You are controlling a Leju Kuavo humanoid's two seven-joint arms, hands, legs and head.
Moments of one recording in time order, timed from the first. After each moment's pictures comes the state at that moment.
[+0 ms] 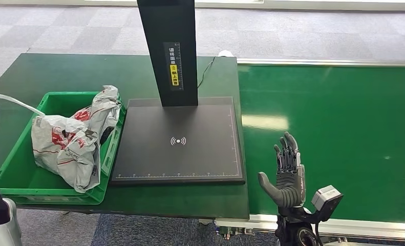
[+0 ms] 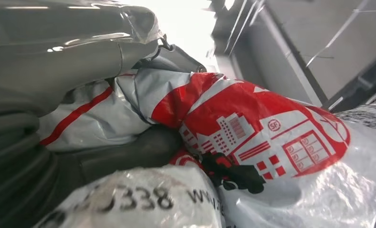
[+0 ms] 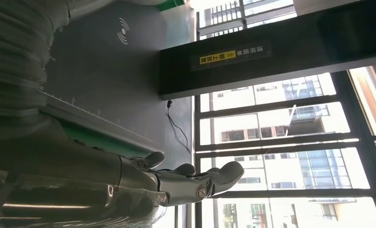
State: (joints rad) left arm -0.23 -0.01 0.52 -1.82 0.01 0.21 -0.70; right arm -0.02 0.14 -0.04 -1.33 -0.12 0.35 -0.65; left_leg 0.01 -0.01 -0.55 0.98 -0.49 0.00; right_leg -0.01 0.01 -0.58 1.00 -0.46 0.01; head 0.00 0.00
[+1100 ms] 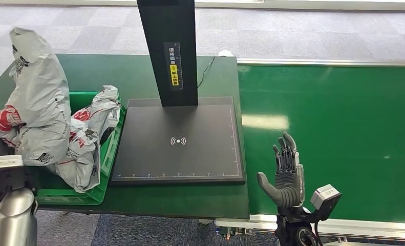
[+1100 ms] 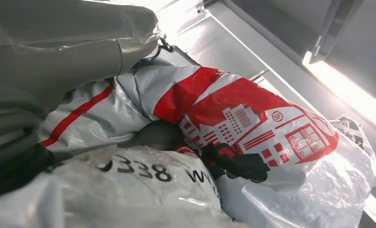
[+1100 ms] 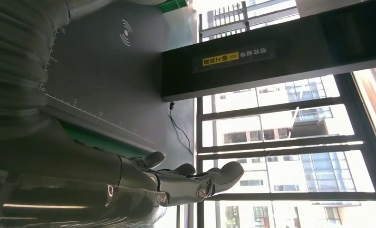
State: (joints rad) left arm -0.21 0.12 0.24 -1.58 -0.38 0.38 -0.66; right arm -0.02 0.15 -0.05 -1.33 -0.11 0.37 -0.65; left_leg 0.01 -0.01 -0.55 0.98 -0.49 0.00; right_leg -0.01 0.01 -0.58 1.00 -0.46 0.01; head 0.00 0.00
